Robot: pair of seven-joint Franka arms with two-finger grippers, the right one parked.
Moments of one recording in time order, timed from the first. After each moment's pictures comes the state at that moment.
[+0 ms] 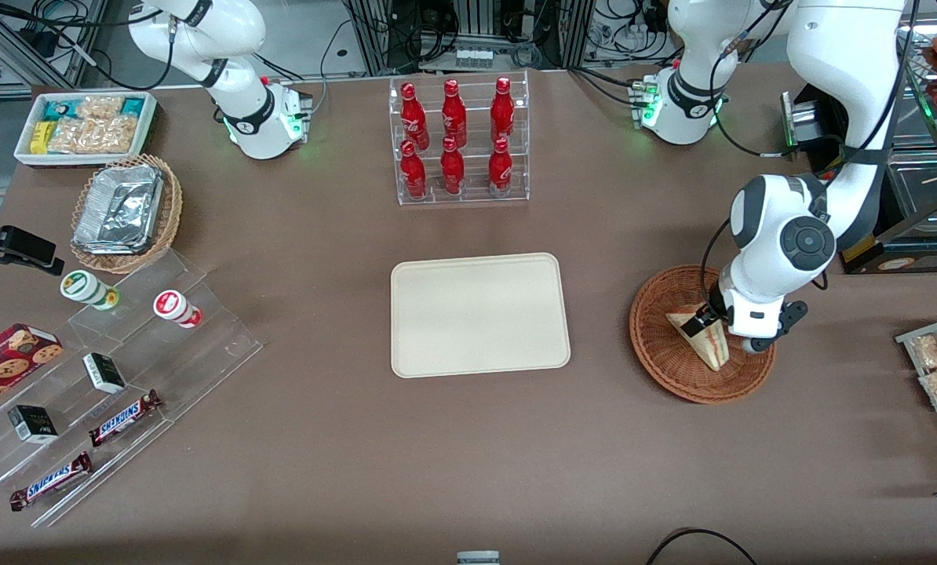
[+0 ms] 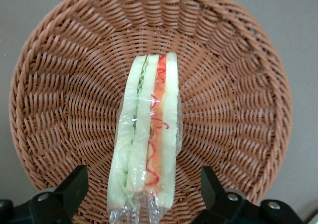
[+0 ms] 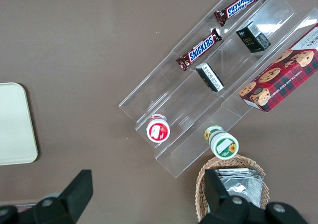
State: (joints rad) arm -0.06 0.27 -0.08 -2.16 0.04 2.38 -0.81
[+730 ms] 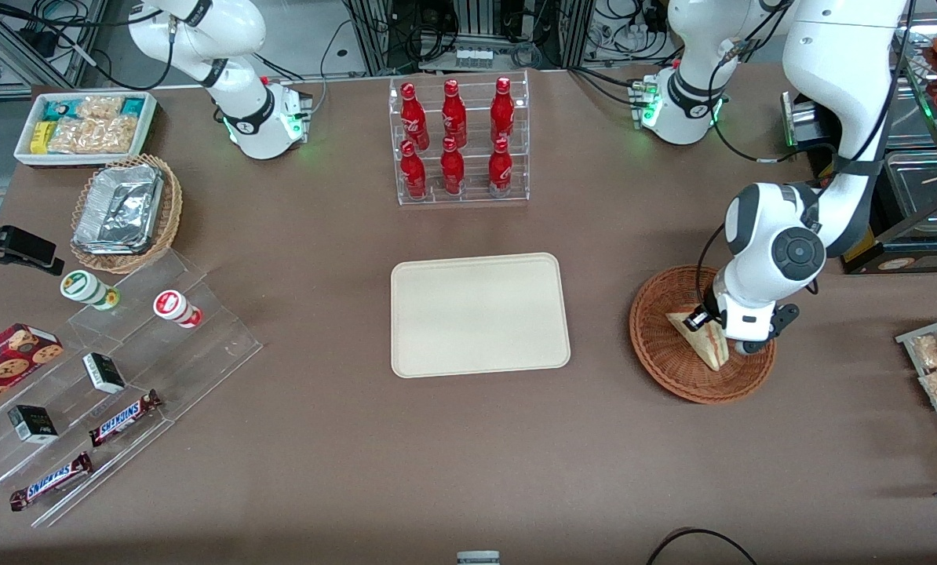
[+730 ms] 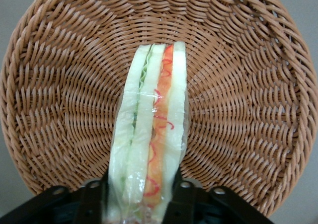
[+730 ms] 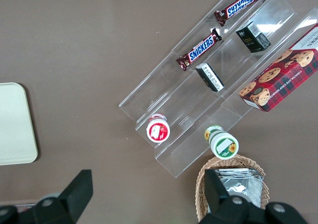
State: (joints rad) arm -0.06 0.30 -0.08 -2.15 0.04 2.38 -0.81
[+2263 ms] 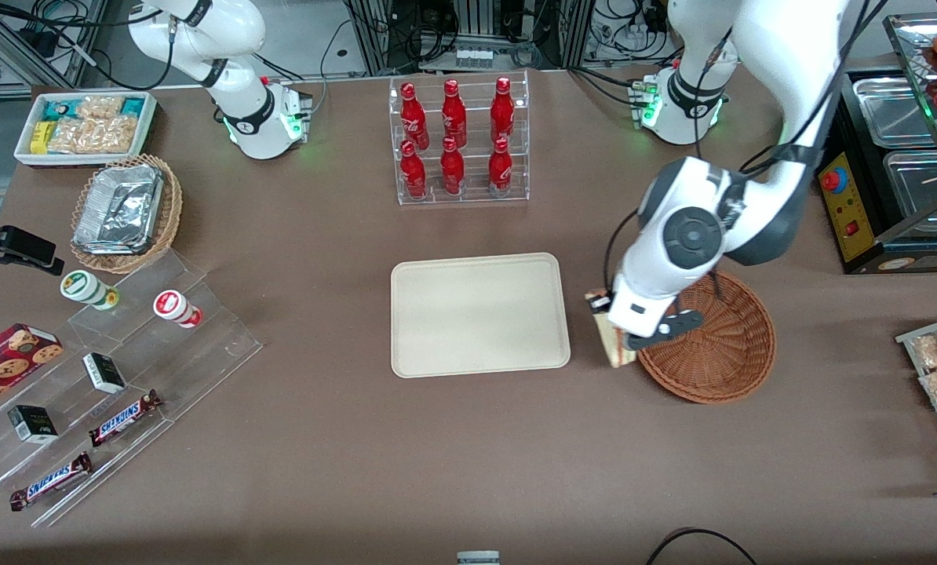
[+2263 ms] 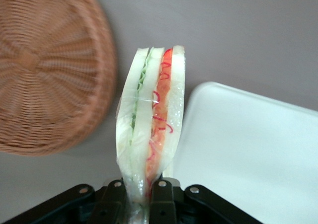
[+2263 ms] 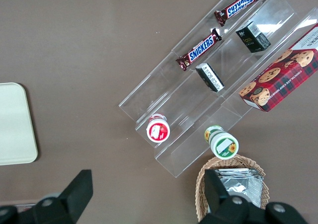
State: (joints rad) arm -0.22 0.38 -0.30 -1.75 0.04 2.03 -0.81
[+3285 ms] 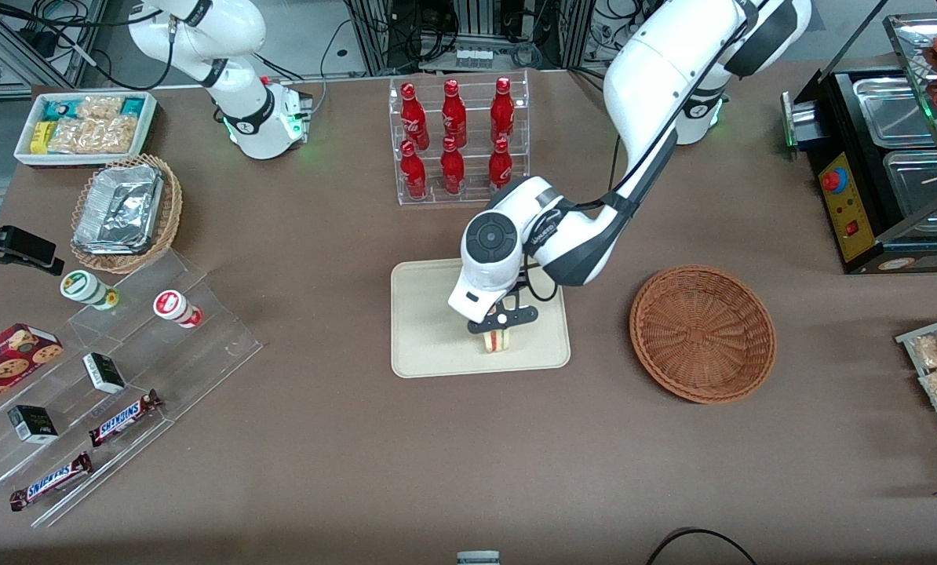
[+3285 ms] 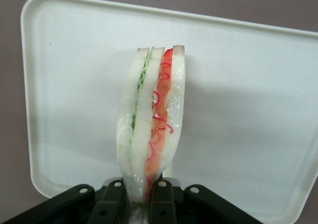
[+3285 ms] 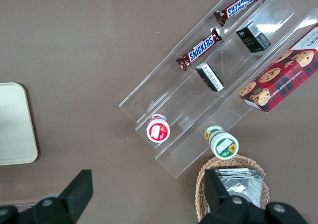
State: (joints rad) arm -0.53 0.73 -0.30 -1.42 0.12 2.03 -1.02
